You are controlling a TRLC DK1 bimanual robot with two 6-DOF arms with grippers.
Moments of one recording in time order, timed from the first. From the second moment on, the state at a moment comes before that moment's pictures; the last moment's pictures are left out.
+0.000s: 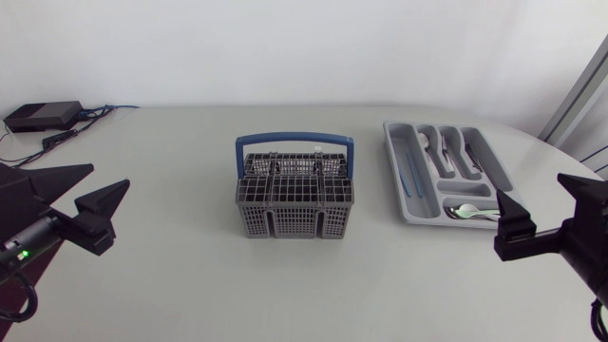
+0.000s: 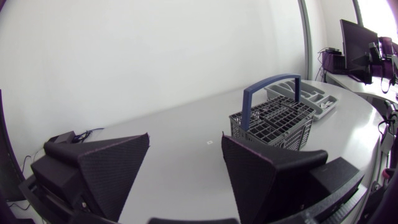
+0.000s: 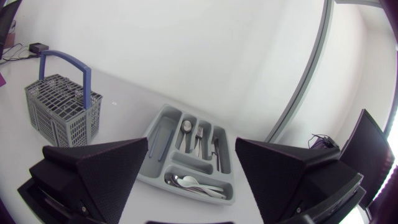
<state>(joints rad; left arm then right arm) 0.22 0.60 0.35 0.00 0.51 0.31 0.11 0.36 0.34 -0.19 0.19 -0.35</state>
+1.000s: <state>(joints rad) 0.09 0.30 0.15 0.06 0.18 0.10 0.04 0.15 0.14 -0.09 0.10 -0.20</state>
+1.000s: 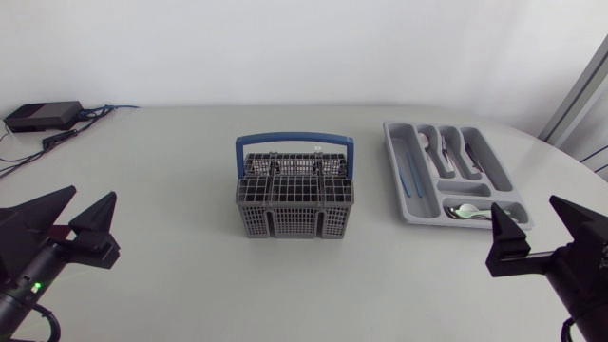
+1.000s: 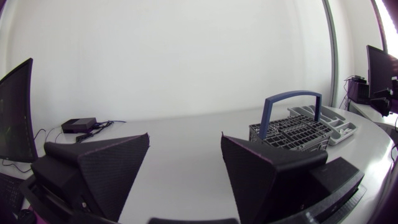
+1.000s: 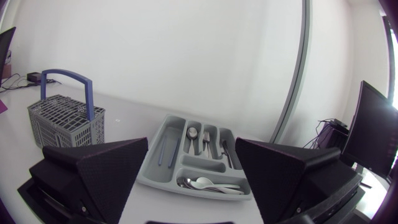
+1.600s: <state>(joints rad) 0.01 0.07 0.04 -0.02 0.03 0.03 0.00 0.06 0.03 -0.03 0.01 -0.03</state>
